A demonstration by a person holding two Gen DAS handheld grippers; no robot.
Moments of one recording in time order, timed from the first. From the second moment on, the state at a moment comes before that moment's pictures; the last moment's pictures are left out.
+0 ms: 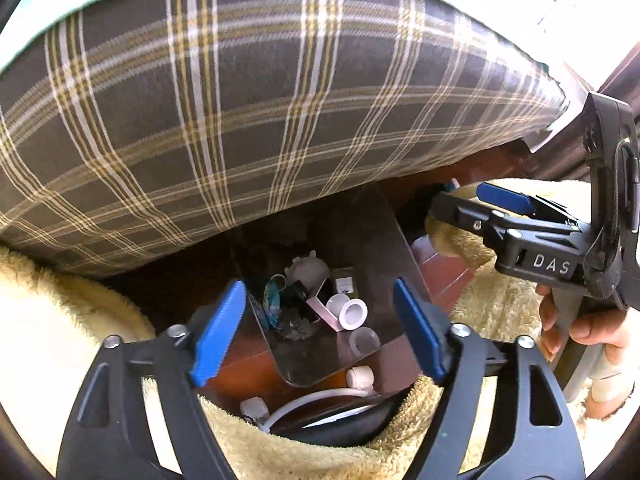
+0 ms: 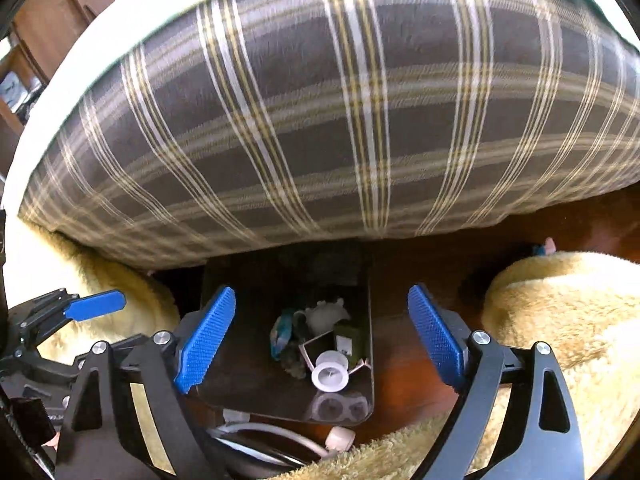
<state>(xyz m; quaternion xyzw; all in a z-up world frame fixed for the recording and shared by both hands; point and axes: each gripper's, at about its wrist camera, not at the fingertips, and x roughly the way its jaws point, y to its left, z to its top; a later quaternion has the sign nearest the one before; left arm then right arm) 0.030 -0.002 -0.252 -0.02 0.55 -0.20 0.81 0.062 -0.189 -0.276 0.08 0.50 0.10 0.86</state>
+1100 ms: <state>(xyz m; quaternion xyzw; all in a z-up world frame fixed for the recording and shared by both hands) 0.191 0.044 -0.103 0.02 0.40 -0.09 0.91 0.229 -0.154 -0.091 0.03 0.33 0.13 0.93</state>
